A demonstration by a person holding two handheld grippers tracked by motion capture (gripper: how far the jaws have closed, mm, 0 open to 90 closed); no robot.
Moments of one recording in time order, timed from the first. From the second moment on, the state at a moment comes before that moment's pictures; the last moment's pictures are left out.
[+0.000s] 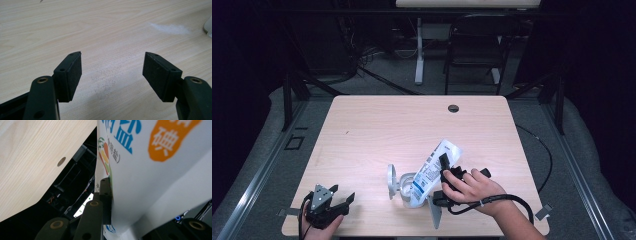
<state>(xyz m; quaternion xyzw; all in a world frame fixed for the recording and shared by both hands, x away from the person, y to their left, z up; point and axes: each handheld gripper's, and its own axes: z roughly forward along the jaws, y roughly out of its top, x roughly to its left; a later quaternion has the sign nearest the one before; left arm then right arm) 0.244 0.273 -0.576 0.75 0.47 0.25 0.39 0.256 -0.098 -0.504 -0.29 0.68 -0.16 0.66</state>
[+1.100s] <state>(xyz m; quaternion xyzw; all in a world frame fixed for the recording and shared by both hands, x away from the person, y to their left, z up) 0.244 0.272 -0.576 0.75 0.47 0.25 0.39 0.258 -0.101 -0.505 -0.26 0.70 -0.11 0.65</state>
